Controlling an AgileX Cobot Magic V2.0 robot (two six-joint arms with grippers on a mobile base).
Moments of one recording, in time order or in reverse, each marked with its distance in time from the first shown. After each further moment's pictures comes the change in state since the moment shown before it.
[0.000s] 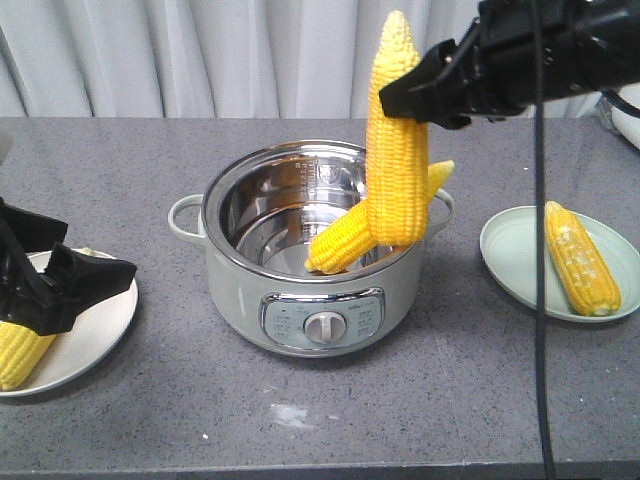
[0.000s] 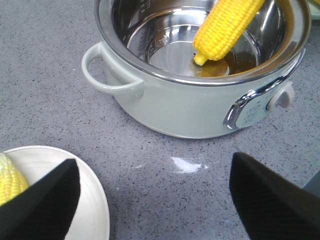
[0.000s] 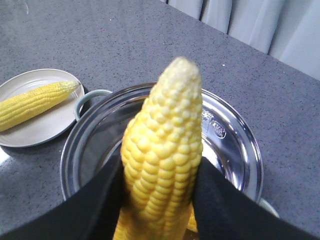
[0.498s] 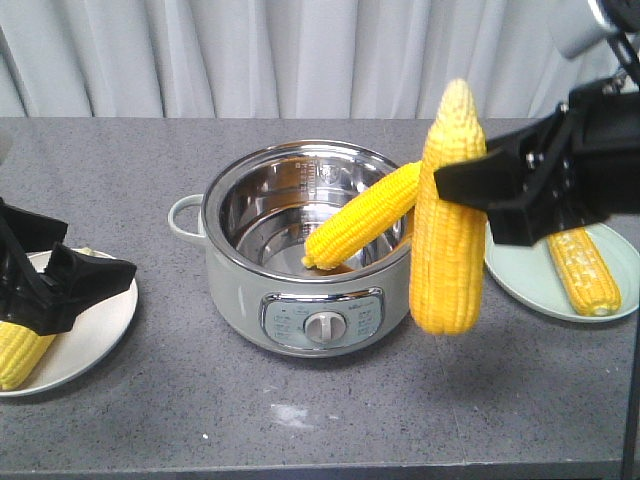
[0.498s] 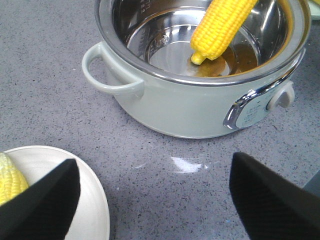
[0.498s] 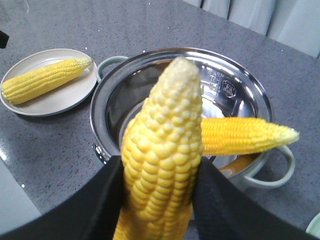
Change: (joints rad) left arm 0.000 0.000 0.000 -0.001 0.000 0.000; right arm 0.000 -0.311 0.342 0.000 -0.059 -0.006
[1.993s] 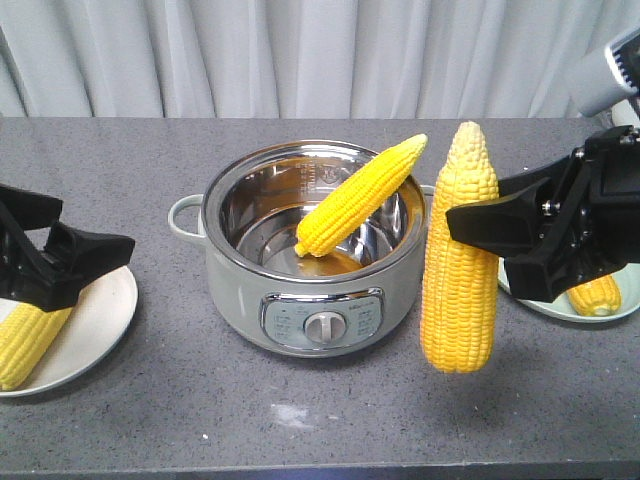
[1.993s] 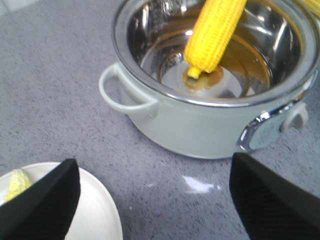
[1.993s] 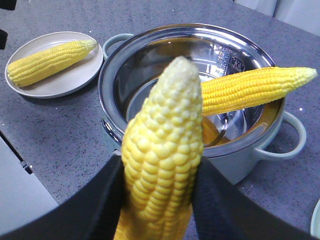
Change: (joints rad) left arm 0.000 0.000 0.000 0.000 -0.092 0.000; right arm 0.000 -0.066 0.089 0.000 0.000 0.000
